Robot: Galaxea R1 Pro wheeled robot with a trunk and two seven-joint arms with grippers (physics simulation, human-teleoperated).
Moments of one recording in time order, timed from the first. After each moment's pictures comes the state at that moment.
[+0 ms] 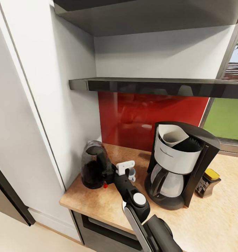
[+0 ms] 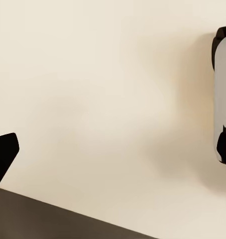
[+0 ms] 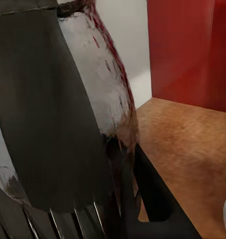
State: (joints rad) left arm -0.09 0.19 0.87 -0.27 -1.04 0.05 -0.15; right arm -0.37 0.17 0.55 -1.50 -0.17 0.33 -0.18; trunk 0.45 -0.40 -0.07
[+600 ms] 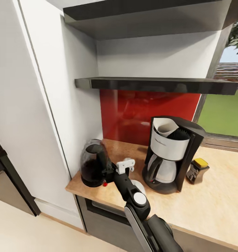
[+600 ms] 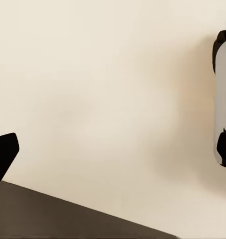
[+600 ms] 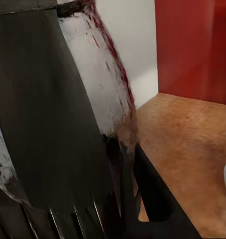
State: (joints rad) left arm -0.09 0.19 0.88 -0.27 -1.03 0.04 -0.15; right arm -0.37 0.17 0.55 -1.51 -0.17 0.32 -0.18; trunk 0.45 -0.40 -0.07
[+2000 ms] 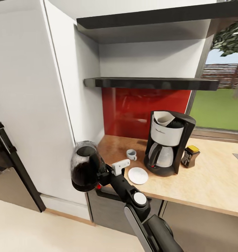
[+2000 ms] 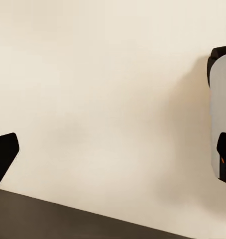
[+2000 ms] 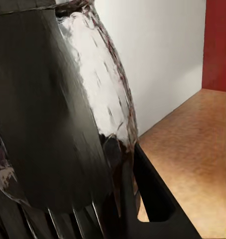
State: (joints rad) left arm -0.10 0.18 0.88 -0.27 -1.03 0.00 -0.15; right arm -0.37 0.17 0.55 -1.51 -0.17 0.32 -0.03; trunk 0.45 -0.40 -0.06
